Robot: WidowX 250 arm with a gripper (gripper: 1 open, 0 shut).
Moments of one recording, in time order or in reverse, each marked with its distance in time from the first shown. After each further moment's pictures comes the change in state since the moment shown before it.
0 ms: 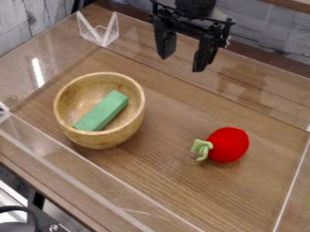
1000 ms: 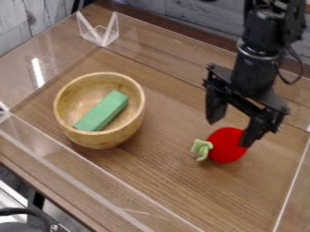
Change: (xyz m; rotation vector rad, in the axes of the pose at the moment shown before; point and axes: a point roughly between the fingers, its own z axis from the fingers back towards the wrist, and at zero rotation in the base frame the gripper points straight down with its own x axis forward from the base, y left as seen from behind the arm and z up) arm -0.022 -0.088 -0.054 0.023 0.000 -0.254
